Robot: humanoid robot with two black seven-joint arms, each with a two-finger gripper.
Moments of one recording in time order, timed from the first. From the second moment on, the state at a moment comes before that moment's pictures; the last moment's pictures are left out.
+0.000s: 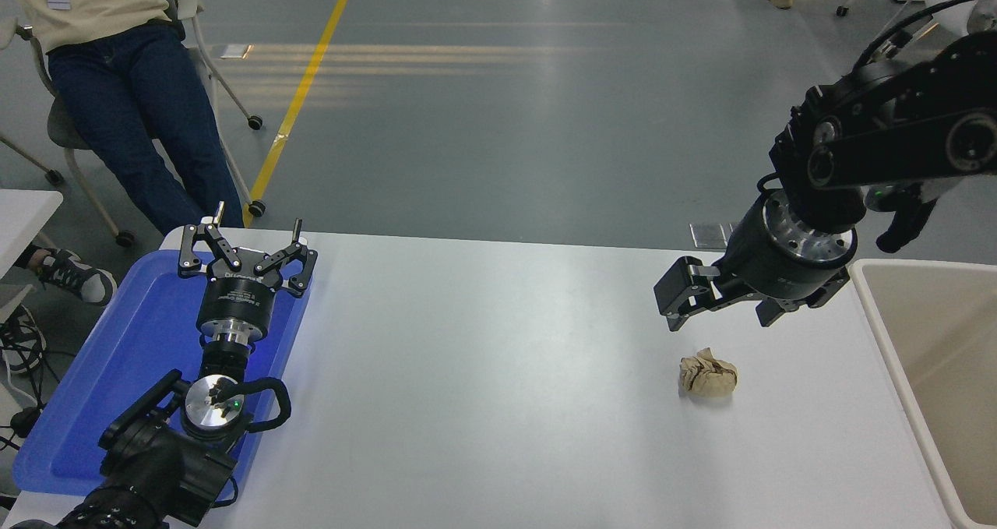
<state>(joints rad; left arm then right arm) -0.50 0.10 -1.16 -0.54 -0.09 -0.64 -0.36 2.29 -0.18 -1.29 1.61 -0.03 0.56 -0.04</state>
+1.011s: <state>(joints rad) -0.50 0.10 -1.16 -0.54 -0.09 -0.64 -0.36 2.30 -0.19 -1.27 1.61 -0.03 0.54 -0.04</state>
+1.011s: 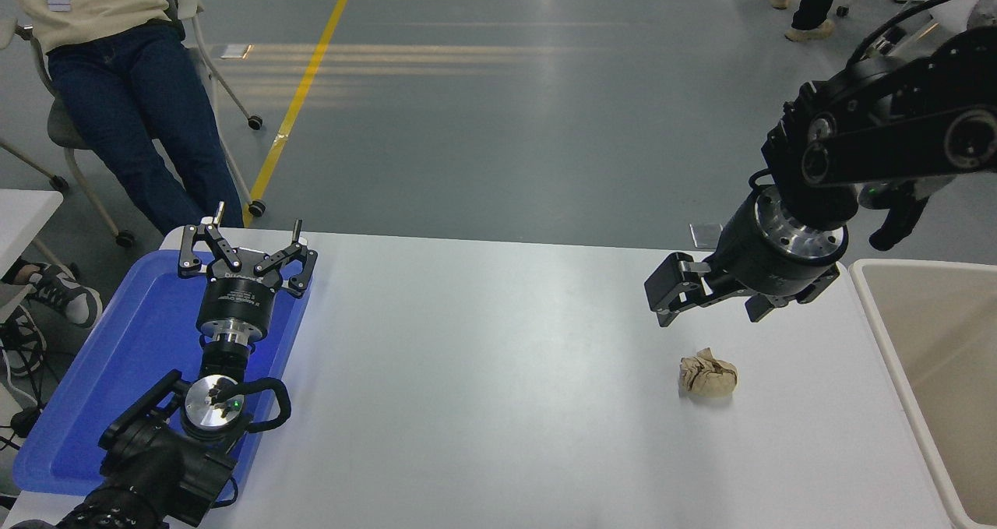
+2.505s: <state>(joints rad) -0.50 0.10 -1.16 -0.54 -0.09 -0.64 -0.36 1.60 -0.18 -1.19 1.02 -0.30 0.28 -0.04</state>
